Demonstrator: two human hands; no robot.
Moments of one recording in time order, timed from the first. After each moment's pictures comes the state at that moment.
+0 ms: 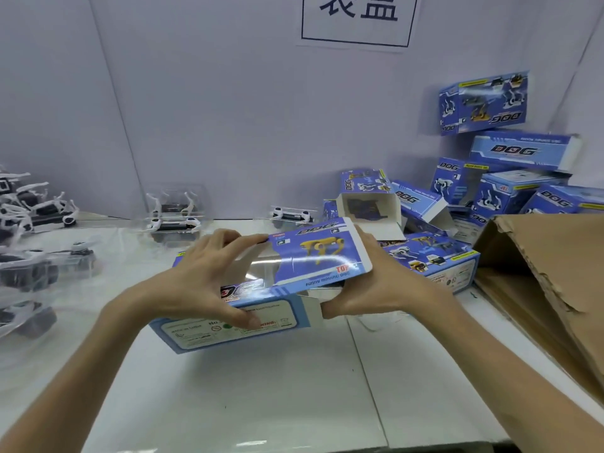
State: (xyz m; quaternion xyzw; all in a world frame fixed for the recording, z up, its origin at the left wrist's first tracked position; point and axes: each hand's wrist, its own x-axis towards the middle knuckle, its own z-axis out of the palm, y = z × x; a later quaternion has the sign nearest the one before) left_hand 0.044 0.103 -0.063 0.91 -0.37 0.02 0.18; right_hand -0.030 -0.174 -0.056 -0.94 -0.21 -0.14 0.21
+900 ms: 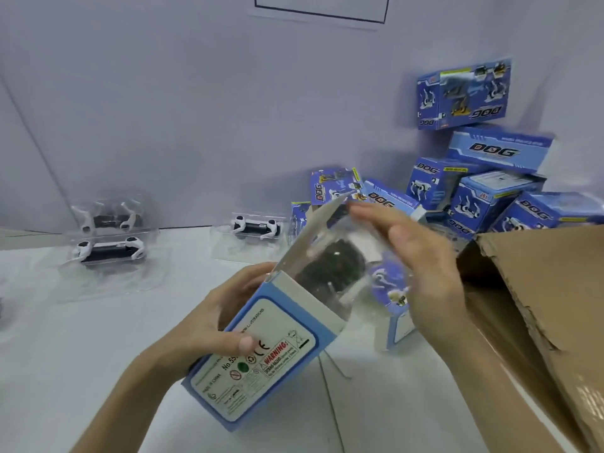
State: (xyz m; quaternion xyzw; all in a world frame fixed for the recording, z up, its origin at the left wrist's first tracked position) left_hand 0.094 0.025 -0.084 0.60 -0.44 -0.29 0.60; right_hand -0.022 -0.217 -0.019 -0.74 -0.16 -0.32 0.57
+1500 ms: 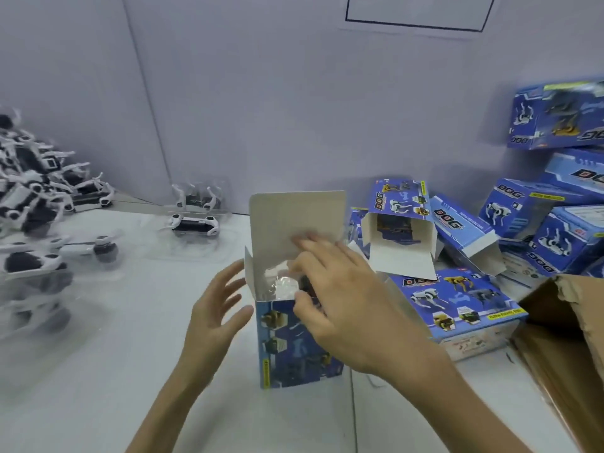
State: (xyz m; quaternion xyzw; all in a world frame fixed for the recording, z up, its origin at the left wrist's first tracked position) left_hand 0.034 0.045 -0.112 0.70 -0.14 0.10 0.69; right_hand -0.008 -0.152 -0.011 -0.95 -0.24 -0.16 0.13
